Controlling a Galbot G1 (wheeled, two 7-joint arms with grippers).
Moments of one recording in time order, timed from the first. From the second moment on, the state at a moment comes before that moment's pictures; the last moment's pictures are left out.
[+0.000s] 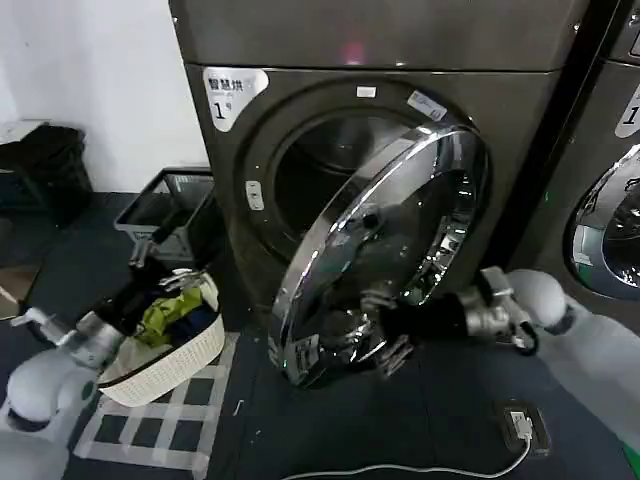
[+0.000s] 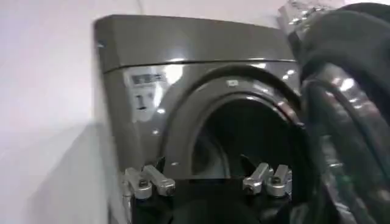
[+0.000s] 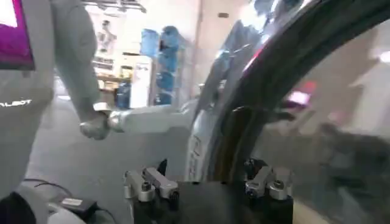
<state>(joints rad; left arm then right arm) 1.10 -0.90 -0.58 -1.91 -0.55 -0.12 0.49 -0.62 0.51 0.04 1.81 0.95 0.03 -1.08</state>
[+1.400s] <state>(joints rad) 0.71 -1.03 0.08 -1.87 -0.45 -0.20 0.48 -2.06 1.45 1.71 2.07 0.59 0.35 -0.35</state>
